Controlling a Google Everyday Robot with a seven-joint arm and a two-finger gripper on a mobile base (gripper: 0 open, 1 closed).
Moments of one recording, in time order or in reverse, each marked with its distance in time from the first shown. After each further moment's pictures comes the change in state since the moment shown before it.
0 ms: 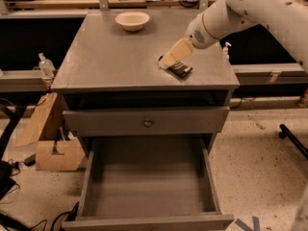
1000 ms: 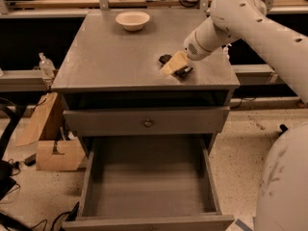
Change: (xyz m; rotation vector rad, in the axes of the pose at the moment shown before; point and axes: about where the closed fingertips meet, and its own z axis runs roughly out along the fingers) arm 0.039 -0.026 0.063 0.014 0.099 0.115
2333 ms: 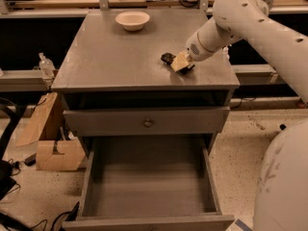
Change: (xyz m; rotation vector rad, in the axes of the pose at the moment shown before) arm 0.010 -0.004 0.000 -0.011 0.022 0.043
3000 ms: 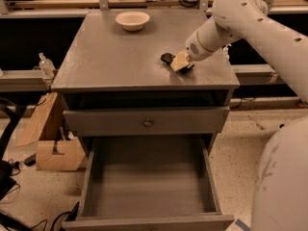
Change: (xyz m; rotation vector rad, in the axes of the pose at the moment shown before) arm -0.003 0.002 0.002 -0.009 0.003 -0.003
